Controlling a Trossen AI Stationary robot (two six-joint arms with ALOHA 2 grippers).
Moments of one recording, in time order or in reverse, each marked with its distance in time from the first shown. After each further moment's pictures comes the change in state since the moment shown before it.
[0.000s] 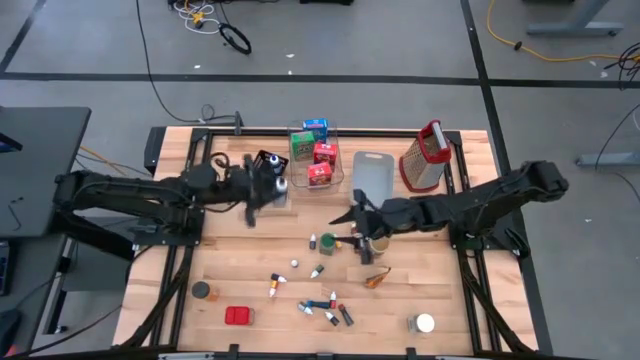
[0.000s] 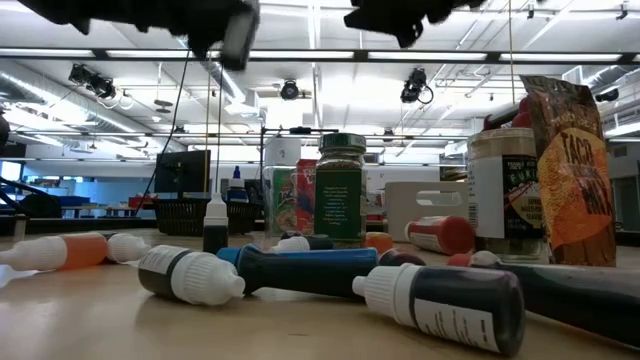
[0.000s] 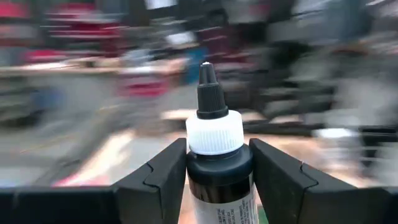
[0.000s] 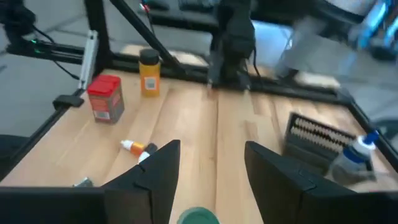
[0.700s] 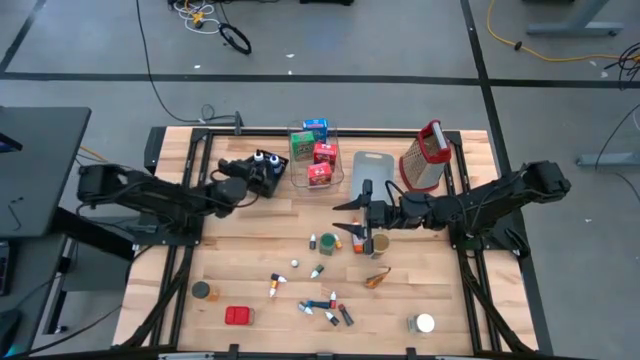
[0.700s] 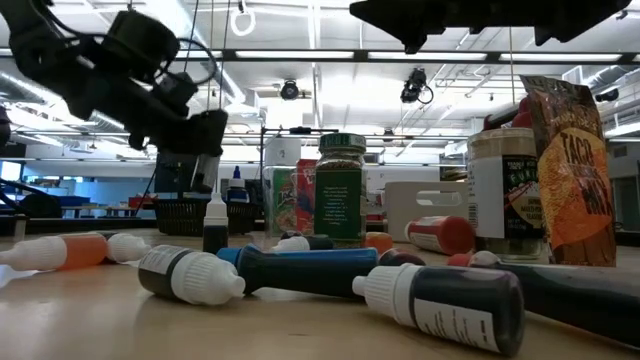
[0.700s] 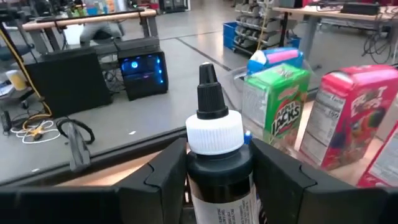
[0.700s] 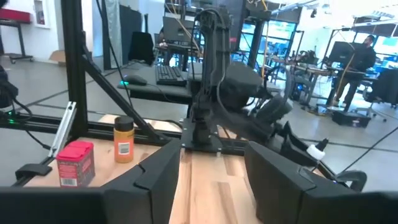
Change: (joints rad) left arm 0.096 0.381 -0.274 0.347 -0.840 -0.254; right arm -0.065 -0.016 -0.216 0.536 0.018 -0.050
